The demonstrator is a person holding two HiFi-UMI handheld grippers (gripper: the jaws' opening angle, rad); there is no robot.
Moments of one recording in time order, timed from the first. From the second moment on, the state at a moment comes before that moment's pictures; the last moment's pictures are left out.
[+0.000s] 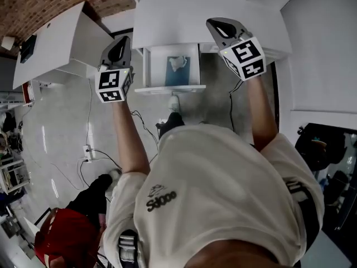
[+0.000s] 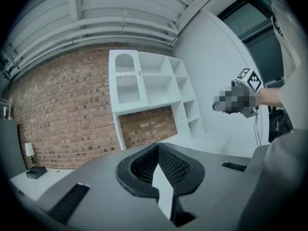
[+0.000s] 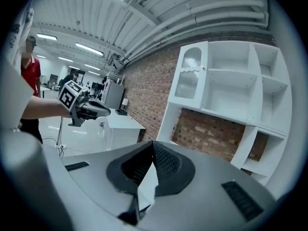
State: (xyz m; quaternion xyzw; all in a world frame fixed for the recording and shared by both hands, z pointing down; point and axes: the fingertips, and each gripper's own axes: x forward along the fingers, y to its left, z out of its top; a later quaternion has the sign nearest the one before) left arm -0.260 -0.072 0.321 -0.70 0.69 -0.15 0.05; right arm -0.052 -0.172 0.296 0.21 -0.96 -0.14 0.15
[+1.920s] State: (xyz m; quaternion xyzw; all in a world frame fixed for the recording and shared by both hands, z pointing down) left arm -0.193 -0.024 0.223 -0.70 0.68 -0.13 0.14; right arm -0.033 -0.123 0.242 0.20 -0.95 -0.19 0.12
